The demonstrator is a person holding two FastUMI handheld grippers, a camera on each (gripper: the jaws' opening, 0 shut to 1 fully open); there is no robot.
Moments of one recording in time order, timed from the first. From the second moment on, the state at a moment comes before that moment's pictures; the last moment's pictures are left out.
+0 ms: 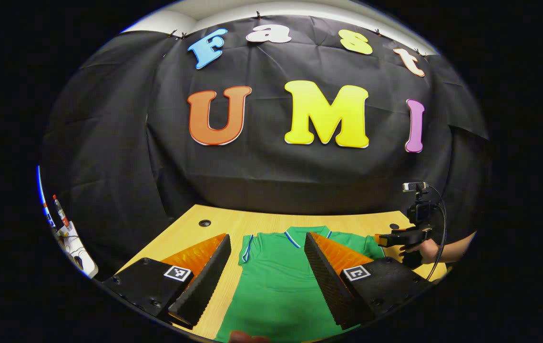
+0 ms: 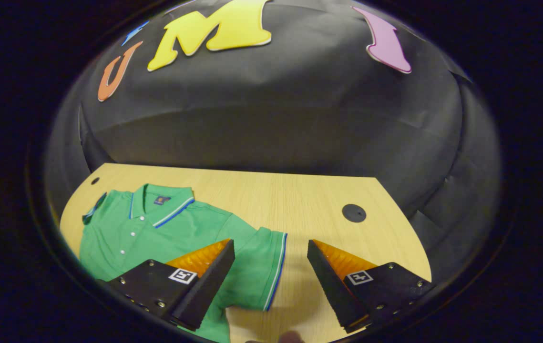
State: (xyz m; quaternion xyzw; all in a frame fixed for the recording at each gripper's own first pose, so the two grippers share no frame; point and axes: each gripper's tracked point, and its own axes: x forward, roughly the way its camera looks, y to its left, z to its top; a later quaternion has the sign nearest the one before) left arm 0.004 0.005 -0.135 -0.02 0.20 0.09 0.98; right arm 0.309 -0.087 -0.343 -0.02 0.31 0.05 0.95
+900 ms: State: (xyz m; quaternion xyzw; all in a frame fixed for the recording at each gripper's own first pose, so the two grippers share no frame) left arm -0.008 0.010 -0.152 -0.03 0.22 0.12 0.97; right arm 0.330 -0.086 -0.390 0.01 0.33 0.06 0.94
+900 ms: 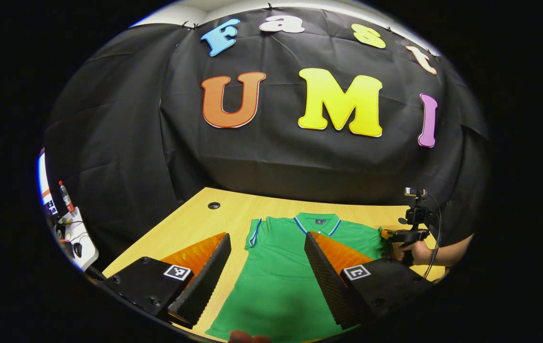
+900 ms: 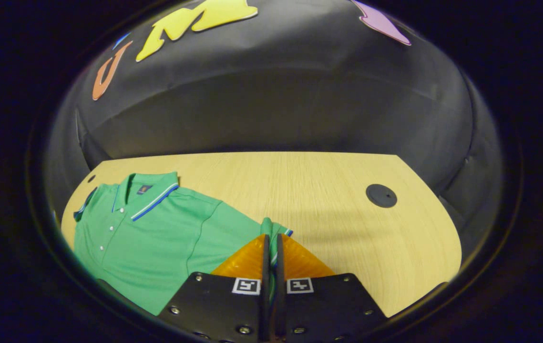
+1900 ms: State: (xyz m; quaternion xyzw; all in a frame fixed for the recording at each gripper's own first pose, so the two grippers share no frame) left arm -0.041 0.088 -0.156 -0.08 0.18 0.14 0.97; right arm 0.306 -0.003 -0.272 -0.05 0.29 0.06 0.95
